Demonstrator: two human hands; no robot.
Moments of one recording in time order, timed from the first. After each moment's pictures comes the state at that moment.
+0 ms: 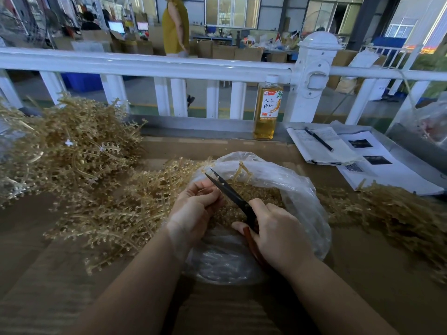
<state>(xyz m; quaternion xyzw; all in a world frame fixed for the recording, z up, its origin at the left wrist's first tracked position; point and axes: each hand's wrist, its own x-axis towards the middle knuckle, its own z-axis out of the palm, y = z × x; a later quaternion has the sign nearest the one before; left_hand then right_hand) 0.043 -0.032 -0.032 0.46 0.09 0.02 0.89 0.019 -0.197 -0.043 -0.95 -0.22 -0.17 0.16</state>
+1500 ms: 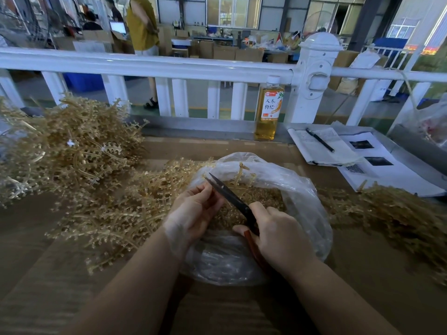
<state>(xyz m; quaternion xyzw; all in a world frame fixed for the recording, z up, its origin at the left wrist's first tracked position) 0.048 -0.025 -0.032 0.42 0.13 -0.01 0.90 0.019 -0.198 -0.043 -0.94 -0.24 -0.16 0.17</state>
